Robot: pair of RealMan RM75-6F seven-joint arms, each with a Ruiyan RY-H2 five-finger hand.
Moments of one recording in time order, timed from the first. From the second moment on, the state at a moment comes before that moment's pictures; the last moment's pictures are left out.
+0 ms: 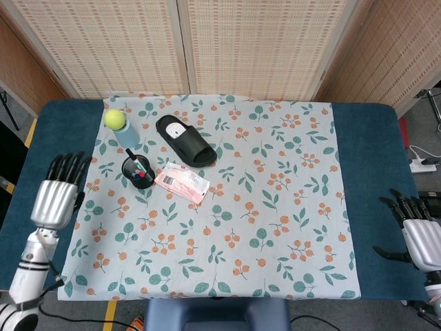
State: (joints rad) left arm -0.40 -1.20 -0.13 -1.61 1.38 1.43 0.40; right arm 0.10 -0.83 0.04 -1.88 -1.42 1.33 0.03
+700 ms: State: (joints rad) left arm -0.18 -1.24 -0.06 -1.38 1.31 1.44 0.17; right arm 0.11 -0.84 0.03 -1.89 -1.42 1.32 0.01
